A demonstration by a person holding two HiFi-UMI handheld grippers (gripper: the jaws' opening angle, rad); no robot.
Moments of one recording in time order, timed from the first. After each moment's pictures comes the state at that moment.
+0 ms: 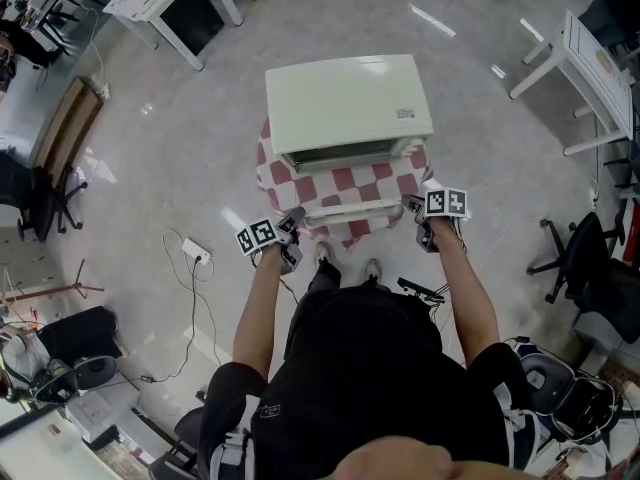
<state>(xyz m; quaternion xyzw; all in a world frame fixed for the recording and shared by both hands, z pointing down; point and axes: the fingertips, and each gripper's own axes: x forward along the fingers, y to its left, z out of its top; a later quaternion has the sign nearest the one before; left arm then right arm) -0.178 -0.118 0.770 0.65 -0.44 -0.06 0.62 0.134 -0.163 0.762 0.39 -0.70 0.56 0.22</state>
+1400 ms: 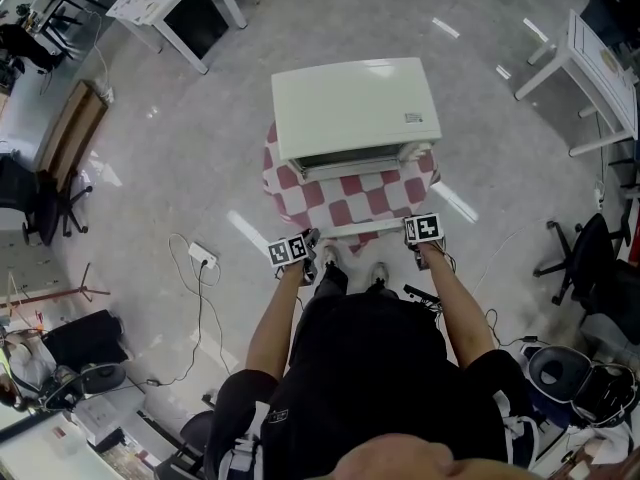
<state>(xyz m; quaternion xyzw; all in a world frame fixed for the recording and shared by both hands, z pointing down) -0.170 -0.079 0.864 0.66 -0.49 0.14 0.55 0.131 -0.123 0.859 0.42 -0.70 0.41 0.41</state>
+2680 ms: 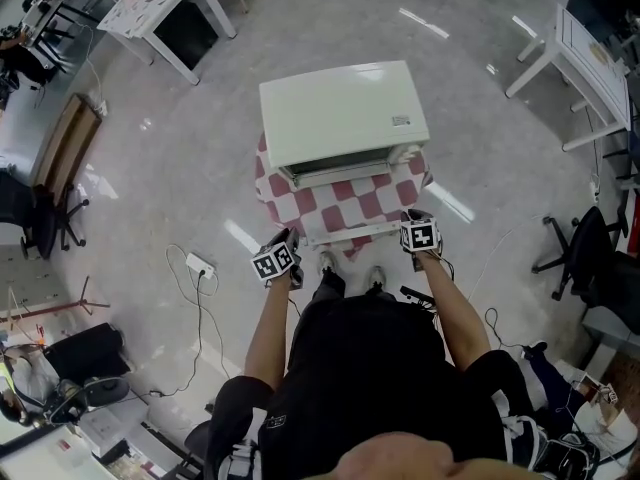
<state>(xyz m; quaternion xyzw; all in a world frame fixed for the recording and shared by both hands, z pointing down) -0.213 -0.101 0.820 0.67 -0.57 0.12 0.46 0.140 -0.147 0.818 0.48 -0.73 0.32 0.37</state>
